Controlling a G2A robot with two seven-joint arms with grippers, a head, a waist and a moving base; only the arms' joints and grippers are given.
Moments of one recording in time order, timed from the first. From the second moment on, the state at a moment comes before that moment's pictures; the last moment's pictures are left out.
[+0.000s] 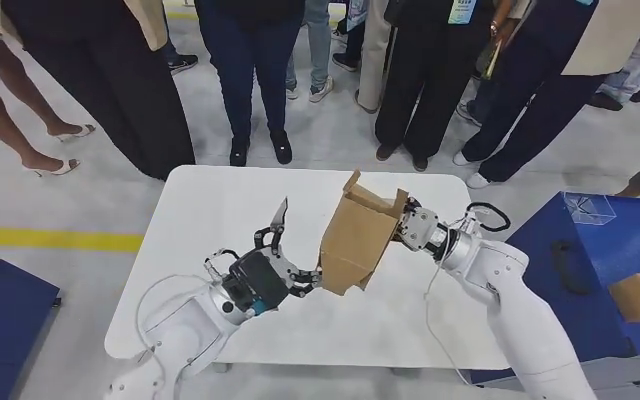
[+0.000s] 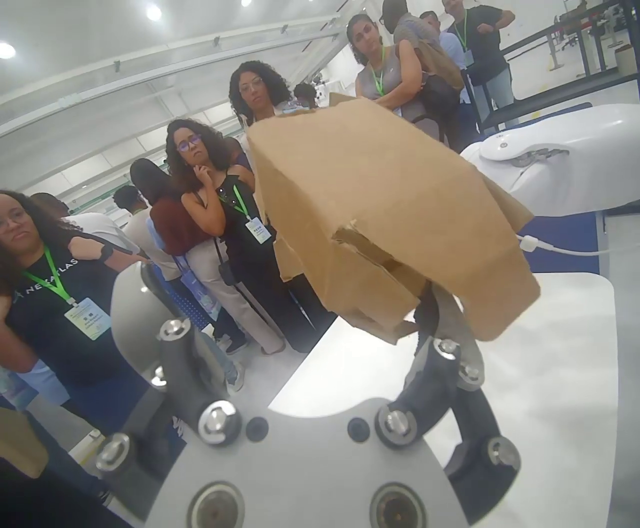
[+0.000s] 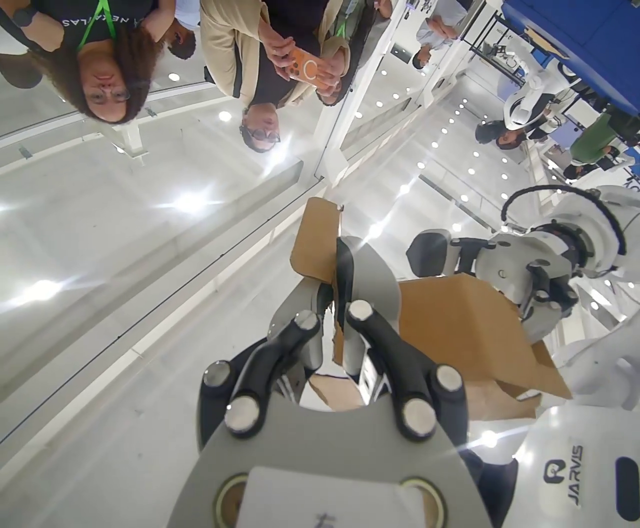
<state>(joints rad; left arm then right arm) 1.21 -1.13 -1.11 -2.00 1.58 -0.35 0.23 -1.10 -1.04 1.30 -1.65 1.77 0.67 0.33</state>
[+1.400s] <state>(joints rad) 1.24 -1.14 -1.15 -2.03 1.57 -0.37 0.22 -1.13 -1.07 1.28 -1.67 1.86 0.67 0.22</state>
